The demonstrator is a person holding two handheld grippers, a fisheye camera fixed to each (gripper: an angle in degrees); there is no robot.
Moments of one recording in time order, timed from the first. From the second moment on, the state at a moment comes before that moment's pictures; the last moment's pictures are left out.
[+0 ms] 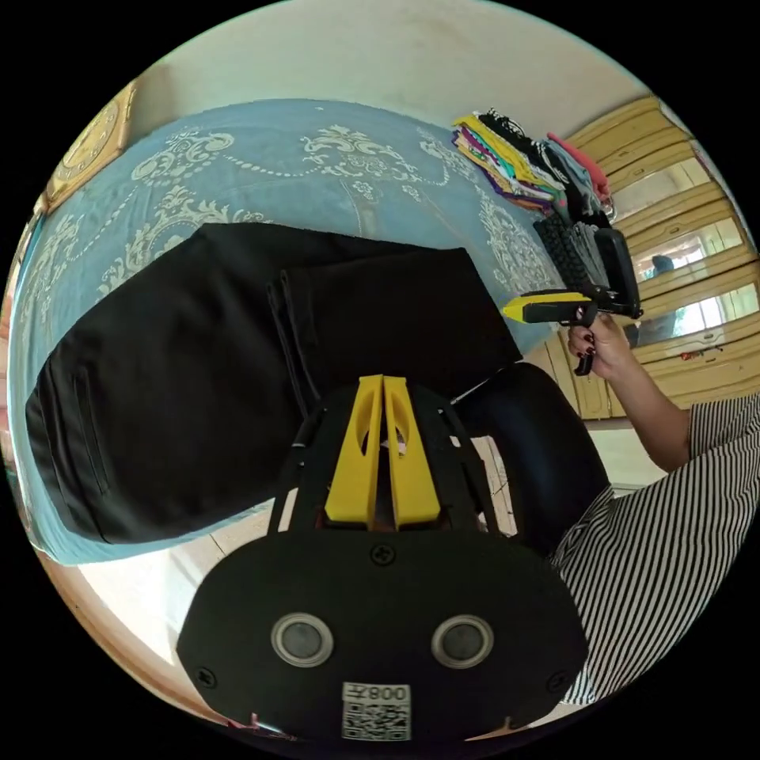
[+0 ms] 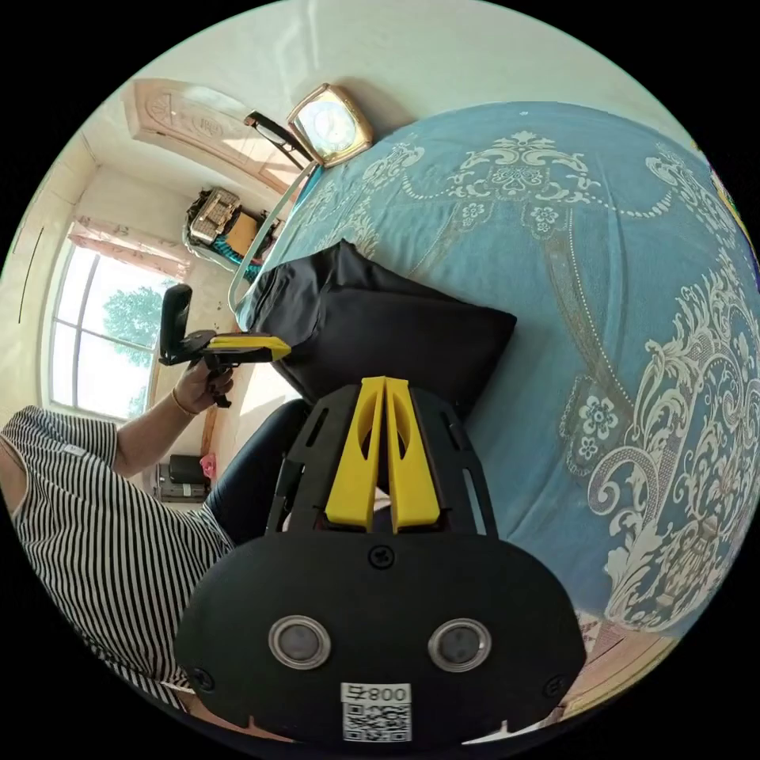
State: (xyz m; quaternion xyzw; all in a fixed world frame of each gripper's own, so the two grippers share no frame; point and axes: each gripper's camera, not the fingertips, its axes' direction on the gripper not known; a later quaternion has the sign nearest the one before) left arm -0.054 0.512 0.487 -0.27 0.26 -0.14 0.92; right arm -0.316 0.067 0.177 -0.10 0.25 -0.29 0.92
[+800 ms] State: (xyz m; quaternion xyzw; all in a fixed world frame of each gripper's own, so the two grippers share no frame) left arm 0.004 0.337 0.390 -0.26 0.28 -0.06 0.92; right arm -0.288 0.077 0.194 -0.05 0.45 -0.35 0.82
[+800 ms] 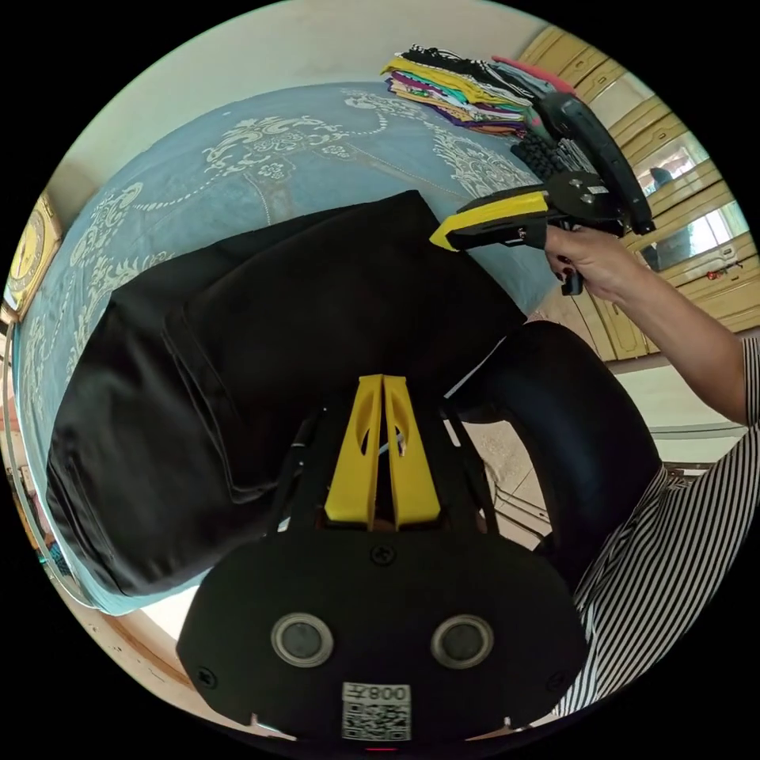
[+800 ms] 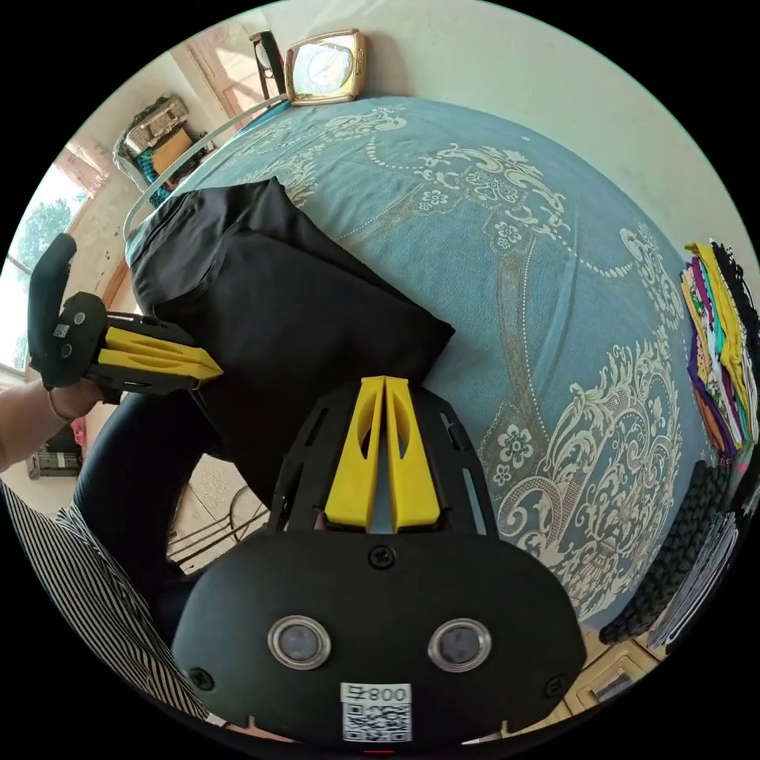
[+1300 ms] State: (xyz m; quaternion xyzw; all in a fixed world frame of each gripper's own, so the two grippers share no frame) left arm 0.022 0.232 0.292 -0.23 0.29 -0.03 0.93; right arm -0.257 0.029 0.132 -0.04 0.35 -0.29 0.89
